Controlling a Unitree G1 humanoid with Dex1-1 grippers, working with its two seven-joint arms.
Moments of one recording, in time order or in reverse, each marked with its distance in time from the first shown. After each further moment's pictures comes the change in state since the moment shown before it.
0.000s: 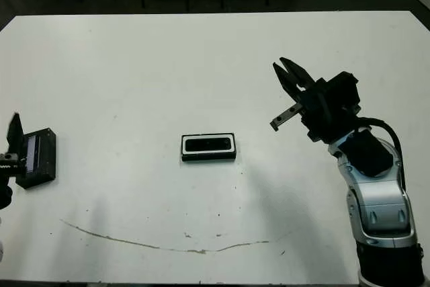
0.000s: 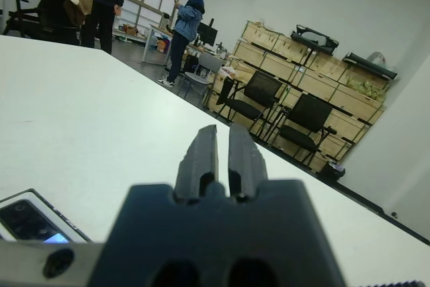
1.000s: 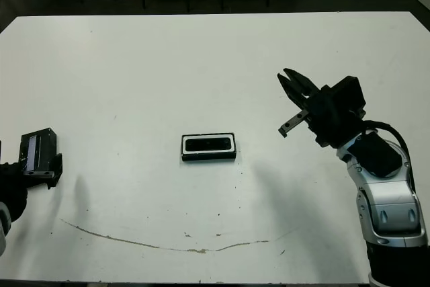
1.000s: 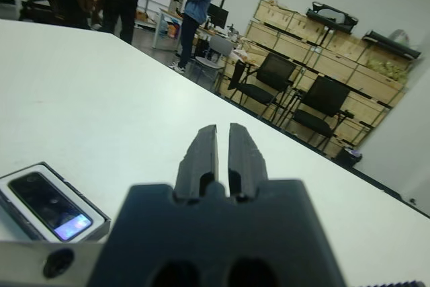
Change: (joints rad) left arm -0.074 0.000 0.031 0.200 -0.162 0.210 -0.039; right arm 0.021 -0.041 -0.011 0.056 0.055 -0.001 0.061
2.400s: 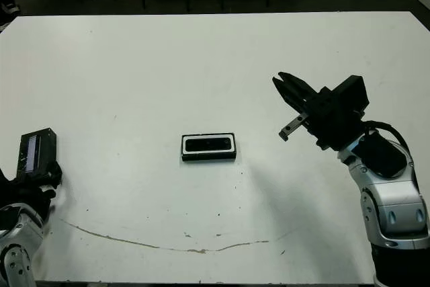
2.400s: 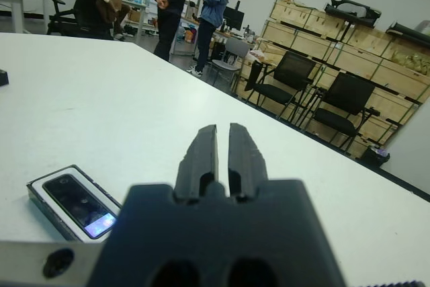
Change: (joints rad) left arm -0.077 -0.323 0.159 0.207 -0.181 -0.204 0.278; right arm 0.007 -0.025 -0.001 -0.029 0.078 0.042 0.032
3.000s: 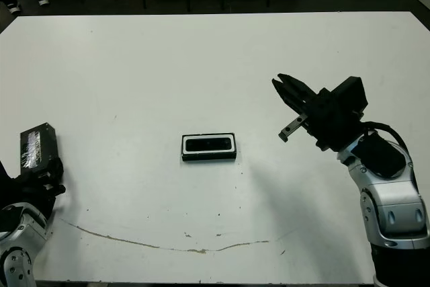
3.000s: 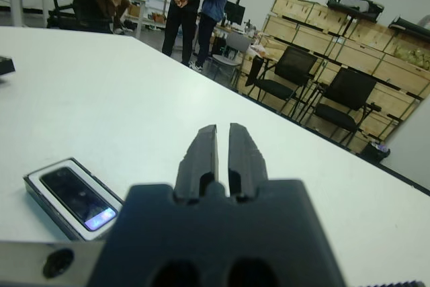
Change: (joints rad) left arm 0.048 0.019 -0.056 -0.075 -0.067 -0.036 -0.071; right arm 0.005 0.001 0.018 0.032 -0.034 -0.015 -0.005
